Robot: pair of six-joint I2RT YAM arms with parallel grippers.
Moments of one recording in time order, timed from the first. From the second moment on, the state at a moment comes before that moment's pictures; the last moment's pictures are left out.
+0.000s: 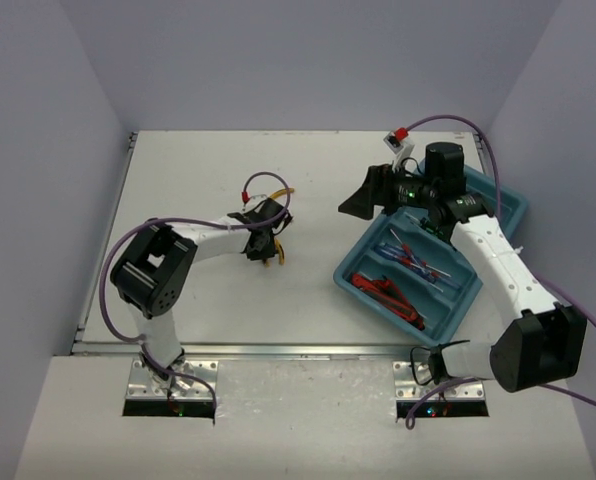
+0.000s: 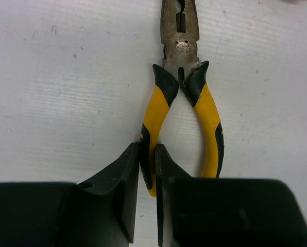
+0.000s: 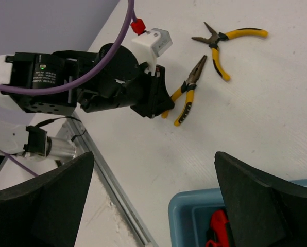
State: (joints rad) left arm -0.56 1.82 1.06 -0.40 -0.33 -0.73; right arm 0.20 1.31 1.11 -0.32 -0.76 0.22
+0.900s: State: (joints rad) left arm -0.65 1.15 0.72 -0.03 -0.10 -0.68; right arm 0.44 1.70 1.01 0.27 -0.80 0.86
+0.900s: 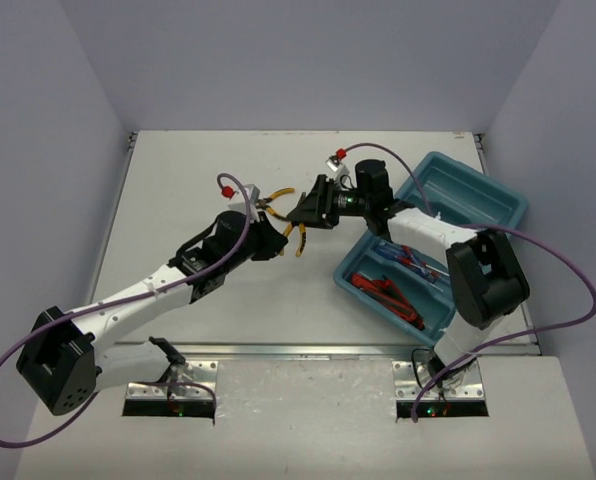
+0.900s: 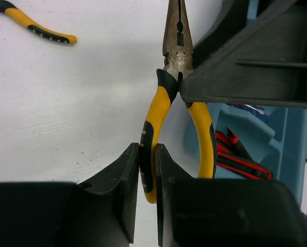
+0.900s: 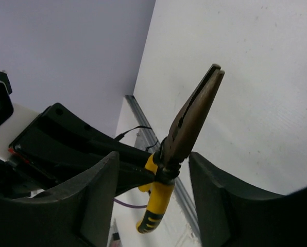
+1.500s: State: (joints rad) left arm -0.66 1.11 0.90 -0.29 -0.34 -0.69; right arm 0.28 1.74 1.45 -0.34 -0.42 0.20
